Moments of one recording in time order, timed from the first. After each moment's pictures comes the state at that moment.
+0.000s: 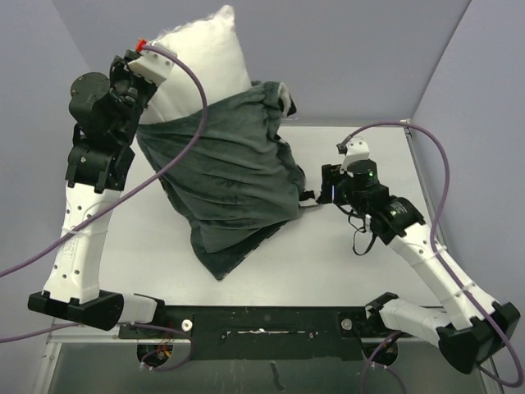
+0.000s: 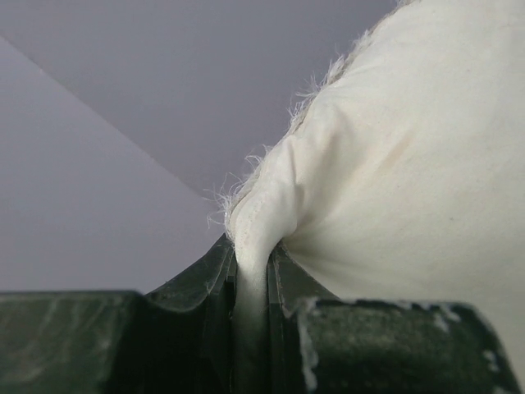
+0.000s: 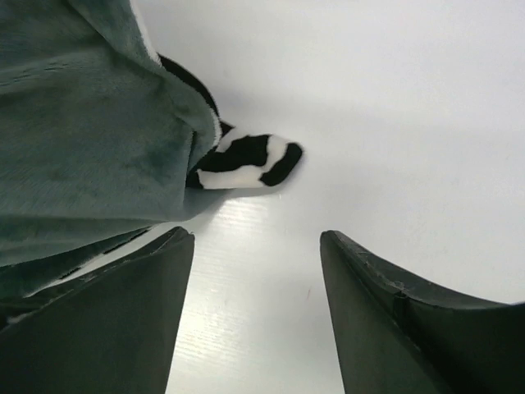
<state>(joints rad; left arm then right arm) -0.21 1.37 1.86 -0.33 -0.14 0.66 0.54 1.04 1.09 -0.56 0.30 0.15</state>
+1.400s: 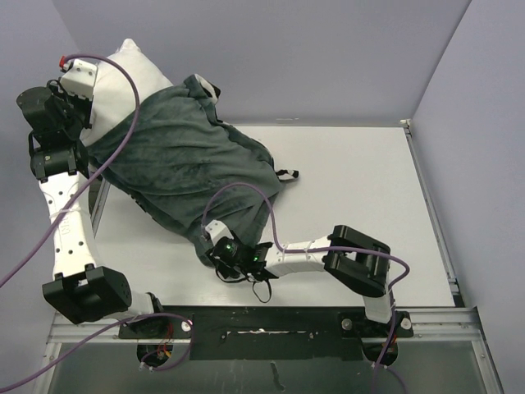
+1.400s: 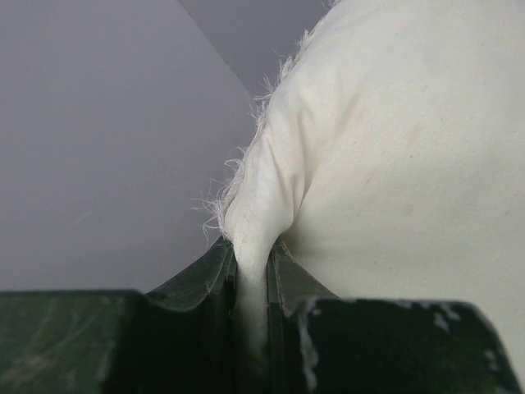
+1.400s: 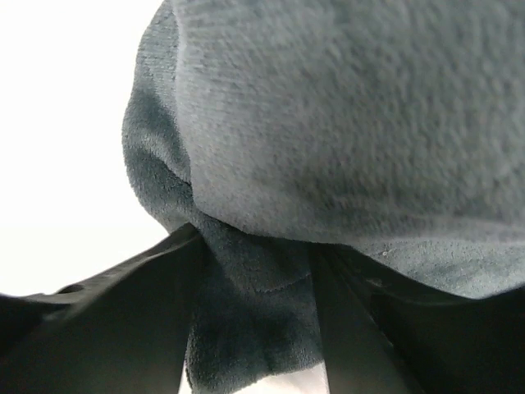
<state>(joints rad) 0.32 1.41 1.64 -0.29 0.18 0.50 1.24 1.92 1.12 -0.02 0.33 0.28</state>
